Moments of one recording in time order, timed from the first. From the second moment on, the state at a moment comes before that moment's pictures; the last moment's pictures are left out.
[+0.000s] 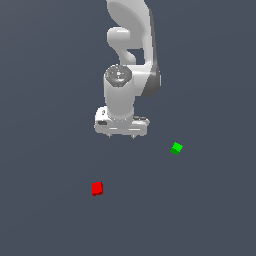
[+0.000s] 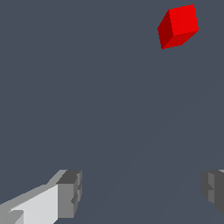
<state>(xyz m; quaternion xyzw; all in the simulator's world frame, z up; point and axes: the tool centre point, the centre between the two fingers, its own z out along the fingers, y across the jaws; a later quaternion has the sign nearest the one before) -0.015 -0.027 0.150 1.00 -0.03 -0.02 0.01</state>
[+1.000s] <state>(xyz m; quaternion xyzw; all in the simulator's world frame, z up) 0.034 -0.062 0.125 1.00 0.00 -0.01 0.00</state>
